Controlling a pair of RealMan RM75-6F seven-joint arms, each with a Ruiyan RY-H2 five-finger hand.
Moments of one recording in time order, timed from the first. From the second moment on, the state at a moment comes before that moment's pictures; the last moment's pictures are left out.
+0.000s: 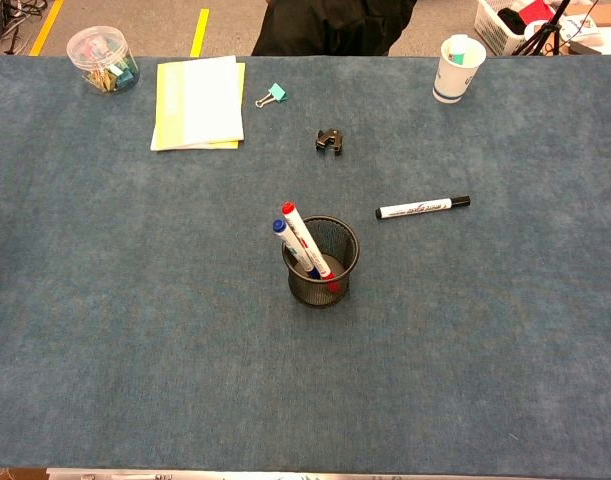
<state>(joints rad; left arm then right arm) -0.09 -1.19 -0.04 -1.60 1.54 1.51 0.06 0.10 -1.09 0.05 -1.79 -1.42 1.51 -0.26</state>
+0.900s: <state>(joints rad) -0.07 -1.18 -0.03 -1.59 1.55 1.56 0.03 0.47 -1.48 0.15 -1.58 -1.35 1.07 -0.48</state>
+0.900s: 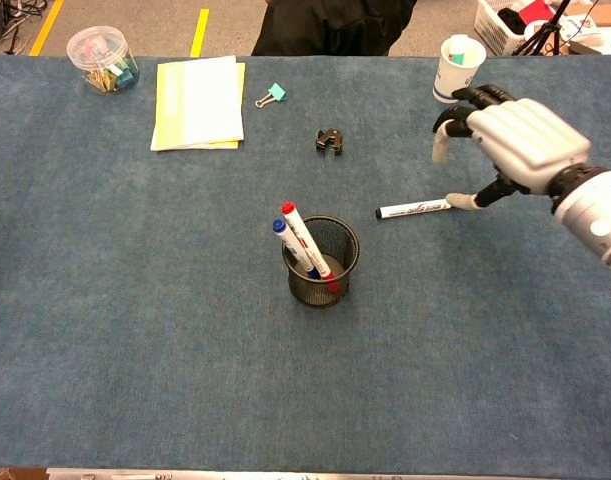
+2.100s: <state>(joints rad) -0.05 -1.17 -0.04 -1.57 1.53 1.56 0.01 0.64 -1.77 0.13 -1.28 -1.14 0.95 -0.67</state>
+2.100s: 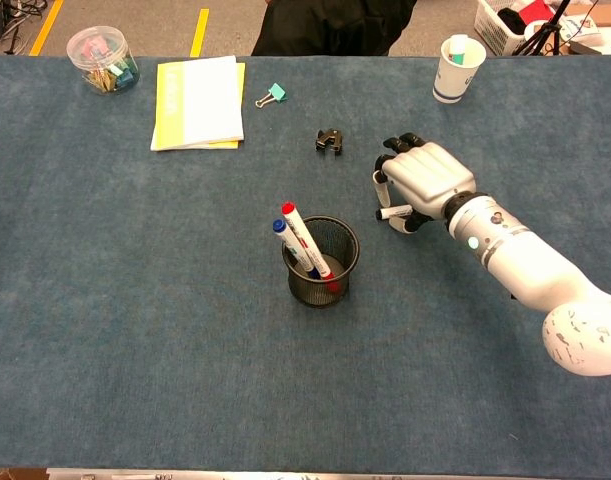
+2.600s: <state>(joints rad) -0.05 -1.17 -0.04 -1.56 1.52 1.56 0.00 0.65 -1.75 0.12 -1.31 -1.11 0.97 -0.70</state>
